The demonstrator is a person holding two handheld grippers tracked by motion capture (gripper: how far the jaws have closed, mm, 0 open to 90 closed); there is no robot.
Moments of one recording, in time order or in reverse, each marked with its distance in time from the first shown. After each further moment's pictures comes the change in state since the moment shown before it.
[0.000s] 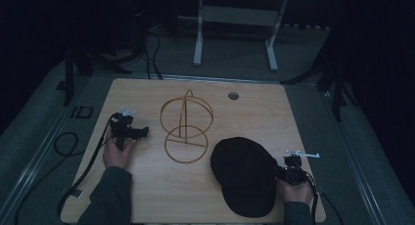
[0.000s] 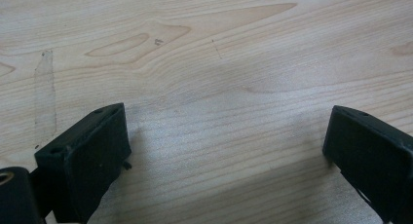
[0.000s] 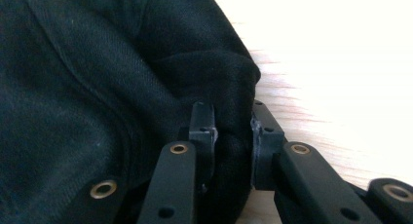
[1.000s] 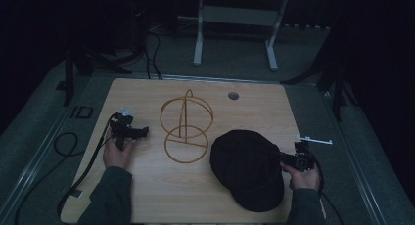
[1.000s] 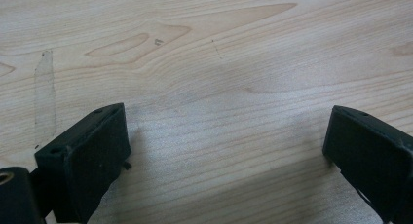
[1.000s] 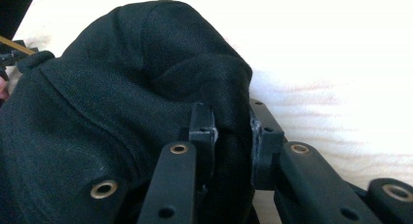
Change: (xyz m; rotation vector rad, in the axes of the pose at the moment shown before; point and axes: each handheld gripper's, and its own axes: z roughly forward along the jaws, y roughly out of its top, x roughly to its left) left arm 0.000 0.000 0.000 -0.002 0.000 -0.002; right arm -0.006 0.044 -0.025 -0.056 0.182 0.038
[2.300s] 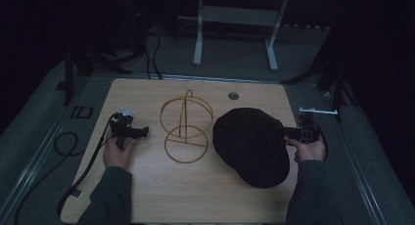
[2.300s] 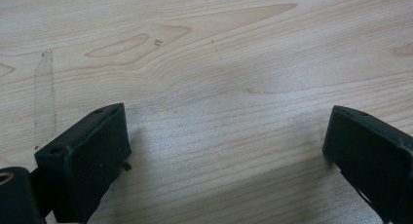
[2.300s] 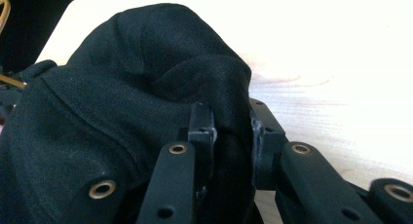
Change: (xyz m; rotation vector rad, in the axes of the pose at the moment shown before) left arm 0.000 0.000 0.000 0.002 0.000 -0.001; right arm 0.011 0.078 -0.011 -0.020 0.028 -0.065
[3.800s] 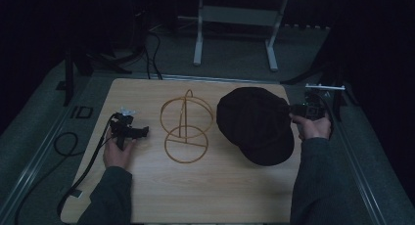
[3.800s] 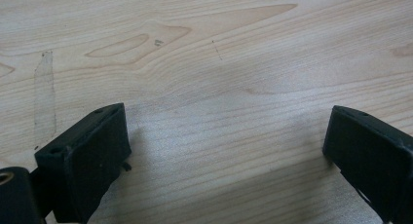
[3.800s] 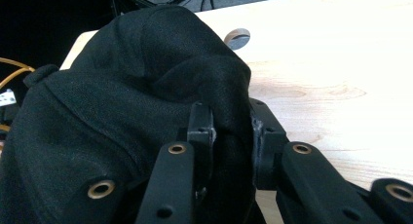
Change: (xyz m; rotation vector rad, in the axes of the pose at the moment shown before) left arm 0.000 0.000 0.000 -0.002 0.001 -0.001; right arm 0.001 0.063 -0.010 -0.033 0.004 -0.002
